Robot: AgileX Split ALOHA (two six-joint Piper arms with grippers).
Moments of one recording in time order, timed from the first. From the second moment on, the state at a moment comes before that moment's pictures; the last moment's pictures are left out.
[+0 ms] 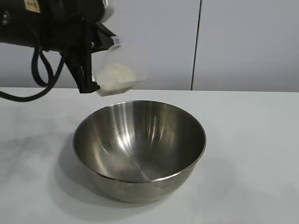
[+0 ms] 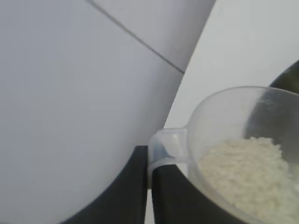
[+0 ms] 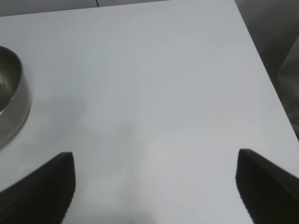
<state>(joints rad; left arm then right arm) -0.68 1.65 -0.87 0.14 -0.30 1.32 -0.14 0.02 -0.47 0.01 1.08 -0.03</state>
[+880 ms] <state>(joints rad) -0.70 1.70 -0.88 0.38 -0.42 2.22 -0.14 0.02 -0.47 0.01 1.08 -0.03</state>
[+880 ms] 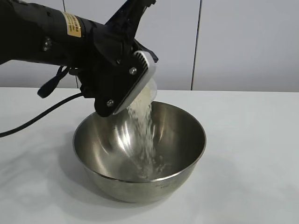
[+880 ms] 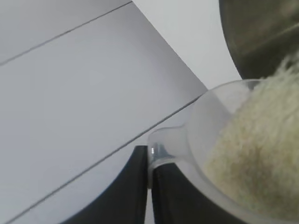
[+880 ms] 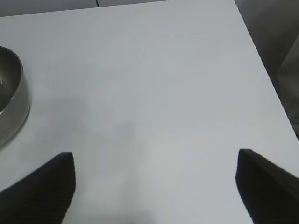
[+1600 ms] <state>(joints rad) -0.70 1.70 -0.88 0.55 -0.45 2.11 -0.14 0.02 -0.47 0.01 1.08 -0.03</state>
